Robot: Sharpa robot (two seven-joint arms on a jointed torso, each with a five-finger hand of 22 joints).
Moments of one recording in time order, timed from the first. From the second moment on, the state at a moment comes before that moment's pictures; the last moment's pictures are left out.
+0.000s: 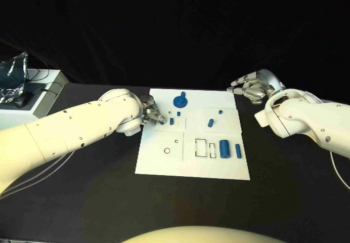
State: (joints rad) left arm 1.24 -0.60 0.04 1.29 -1.15 0.00 -0.57; left_hand 1.10 -0.20 0.59 0.04 0.37 1.01 0.00 0.46 0.90 1.28 -0.06 0.72 0.48 1.40 -0.11 1.18 0.96 0.08 1.24 -0.11 1.04 1.30; right arm 1.32 -0.88 -0.10 1.44 -0.84 -0.63 -0.09; right_hand 1.25 -0.04 -0.05 0.01 0.51 1.05 0.12 0.09 0.18 1.14 0.02 1.00 1.08 1.44 -0.05 1.20 1.05 0.07 1.47 -0.06 1.20 1.31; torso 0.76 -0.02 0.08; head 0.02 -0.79
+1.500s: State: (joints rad) left arm 1.24 -0.60 0.04 1.28 -1.14 0.00 -0.57; left_hand 1.12 -0.16 0.53 0.15 0.36 1.01 0.00 0.47 0.93 1.27 -0.06 0.72 0.47 1.40 -0.11 1.18 0.97 0.07 1.25 -0.12 1.03 1.31; right arm 1.32 -0.88 -0.10 1.44 -0.84 -0.63 -0.08; right_hand 1.25 -0.04 -0.05 0.01 0.51 1.05 0.12 0.09 0.18 1.14 0.02 1.00 1.08 1.44 -0.05 1.20 1.05 0.07 1.47 -0.06 1.20 1.31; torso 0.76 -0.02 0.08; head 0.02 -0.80
